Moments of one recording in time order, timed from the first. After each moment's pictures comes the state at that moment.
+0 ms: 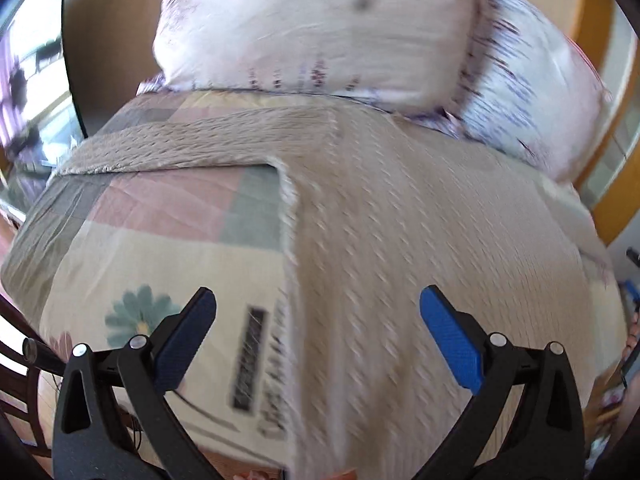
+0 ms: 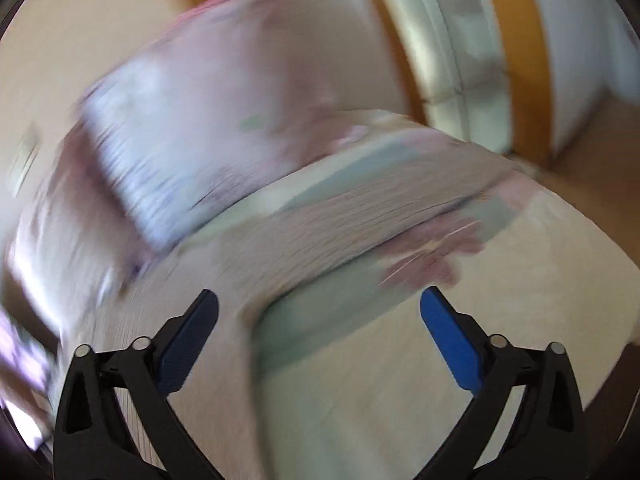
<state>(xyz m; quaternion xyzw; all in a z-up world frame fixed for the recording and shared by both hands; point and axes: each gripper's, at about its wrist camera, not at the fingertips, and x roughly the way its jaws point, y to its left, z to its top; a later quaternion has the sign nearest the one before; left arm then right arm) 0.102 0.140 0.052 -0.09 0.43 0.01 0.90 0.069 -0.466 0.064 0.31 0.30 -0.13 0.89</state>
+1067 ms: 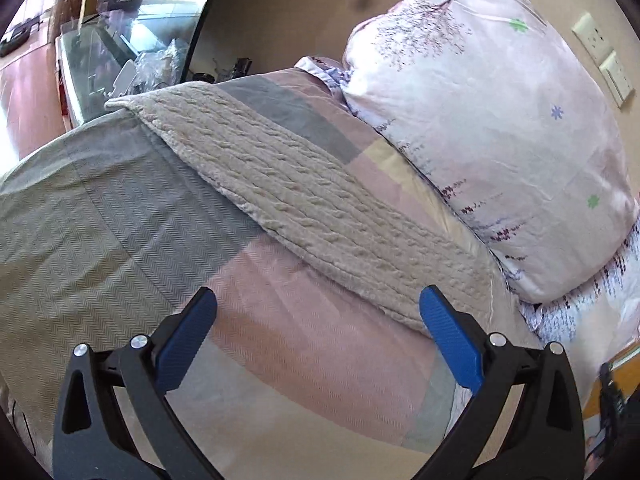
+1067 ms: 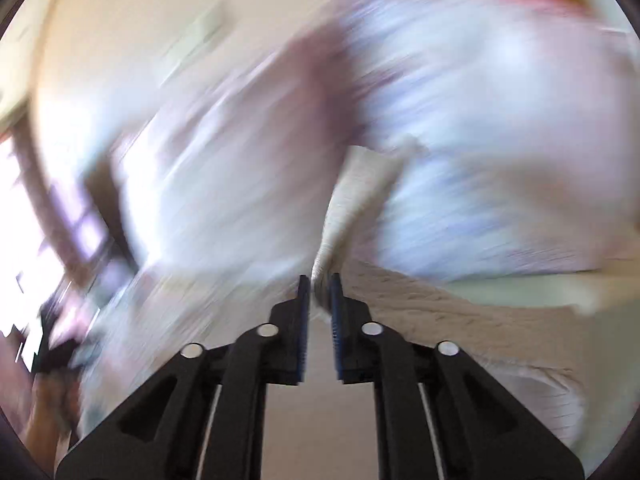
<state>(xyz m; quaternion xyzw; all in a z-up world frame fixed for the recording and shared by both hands) 0.161 0.344 0.019 -0.35 0.36 0.14 0.85 0.232 -0.143 0.137 0.08 0.30 0.24 0.92</state>
